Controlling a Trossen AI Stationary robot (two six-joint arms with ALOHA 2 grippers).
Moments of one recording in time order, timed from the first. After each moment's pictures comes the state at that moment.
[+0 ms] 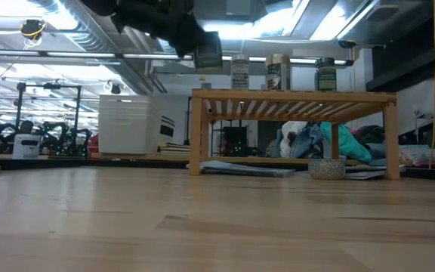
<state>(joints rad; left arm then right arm) 0.44 1.37 1.04 0.06 0.30 0.19 0.91 0.82 0.82 -0.62 0.93 0.47</state>
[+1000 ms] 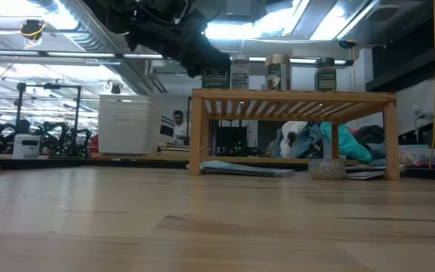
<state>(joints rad) 0.44 1.51 1.03 0.13 0.33 0.16 0.91 0.82 0.82 -0.62 0.93 0.47</state>
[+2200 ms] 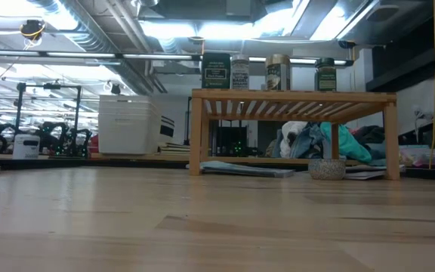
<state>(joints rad) 0.45 0.91 1.29 -0.79 0.14 0.20 0.91 0.56 0.82 -0.63 0.86 0.31</state>
